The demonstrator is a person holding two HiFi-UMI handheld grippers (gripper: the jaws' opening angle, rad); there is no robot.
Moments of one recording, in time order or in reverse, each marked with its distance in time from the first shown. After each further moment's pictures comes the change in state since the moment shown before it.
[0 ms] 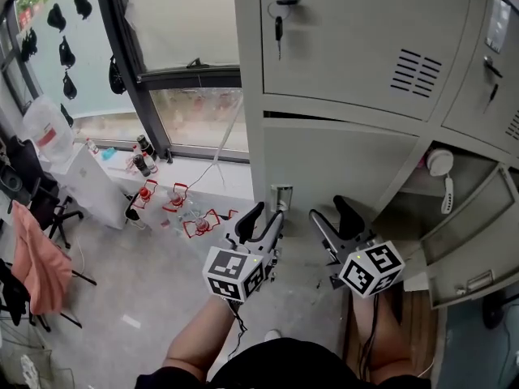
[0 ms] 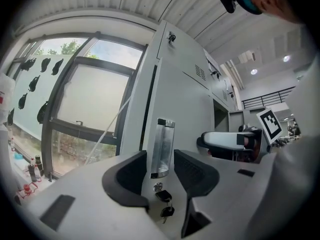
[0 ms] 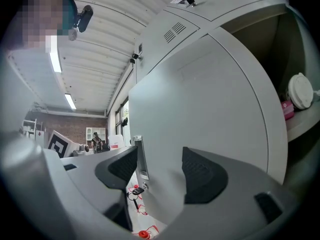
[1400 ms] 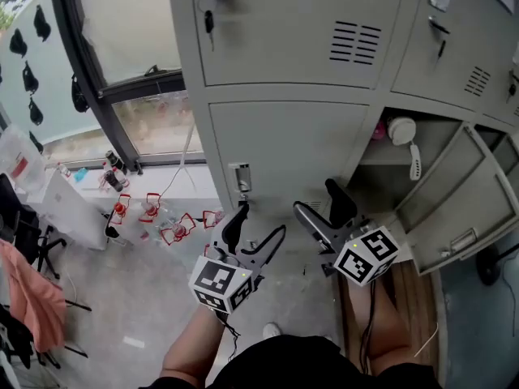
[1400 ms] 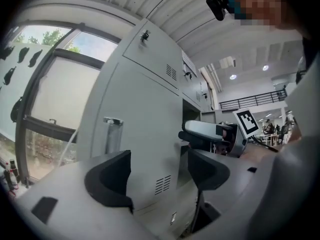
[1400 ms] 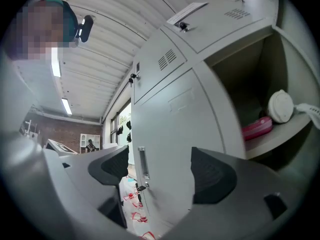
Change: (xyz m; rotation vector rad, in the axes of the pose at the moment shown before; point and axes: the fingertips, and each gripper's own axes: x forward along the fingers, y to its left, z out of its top) left arm -0.010 -0.080 -0.004 0.040 0.005 -0.250; right arm -0.054 -0.012 0.028 0.001 -0.111 -0.058
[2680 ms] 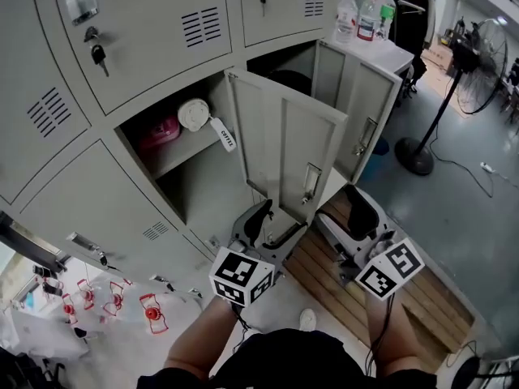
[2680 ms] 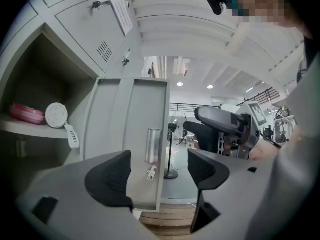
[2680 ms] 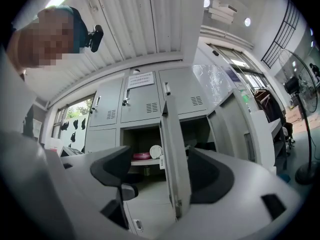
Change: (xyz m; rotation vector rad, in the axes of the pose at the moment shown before) left arm 0.155 -0.418 -0.031 -0.010 0.086 -0.748; right arm -0.418 -0.118 0.120 -0.147 -0.149 -0.638
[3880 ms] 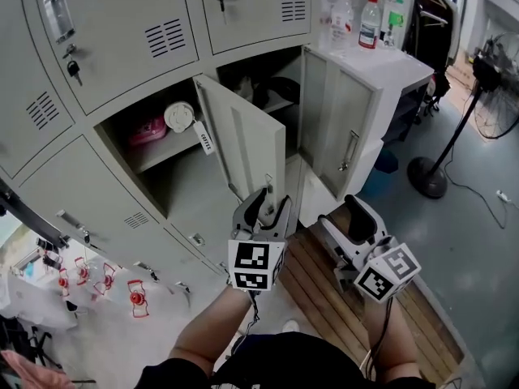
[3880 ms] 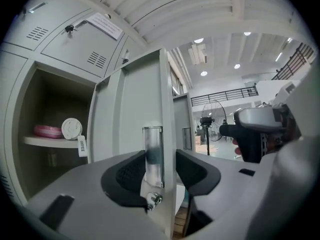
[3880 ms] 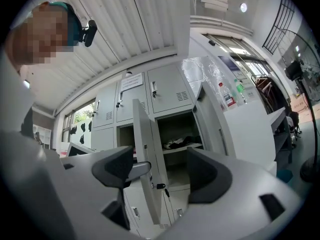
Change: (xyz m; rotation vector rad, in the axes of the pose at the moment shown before) left arm 0.098 0.002 -0.006 0.112 0.003 0.454; right arm -0.043 -0.112 -0.006 0.074 0.068 0.081
